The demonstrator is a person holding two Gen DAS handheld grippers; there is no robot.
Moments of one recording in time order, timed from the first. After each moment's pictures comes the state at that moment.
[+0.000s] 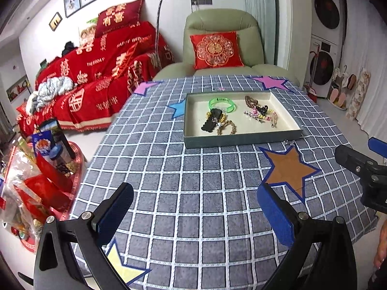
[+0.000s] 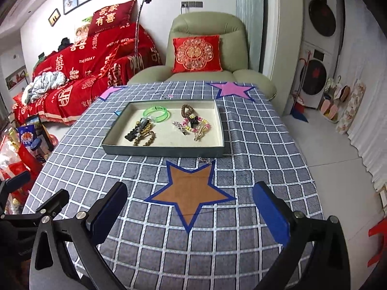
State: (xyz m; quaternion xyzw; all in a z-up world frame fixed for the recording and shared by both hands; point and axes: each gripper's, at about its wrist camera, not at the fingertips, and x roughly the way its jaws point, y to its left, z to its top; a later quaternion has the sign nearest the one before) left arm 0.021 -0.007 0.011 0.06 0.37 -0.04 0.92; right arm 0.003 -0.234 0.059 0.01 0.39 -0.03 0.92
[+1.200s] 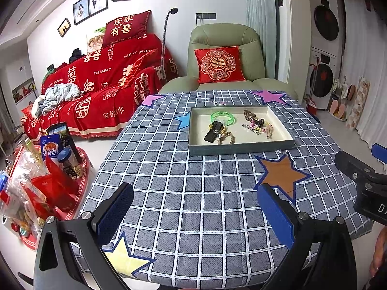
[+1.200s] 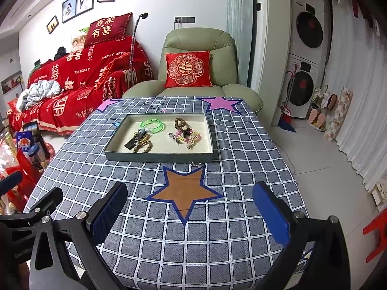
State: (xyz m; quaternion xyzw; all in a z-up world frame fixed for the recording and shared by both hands) left arm -0.015 0.000 0.035 0.05 0.34 -0.04 0.94; right arm -0.040 -0.225 0.084 0.00 0.35 -0.06 0.94
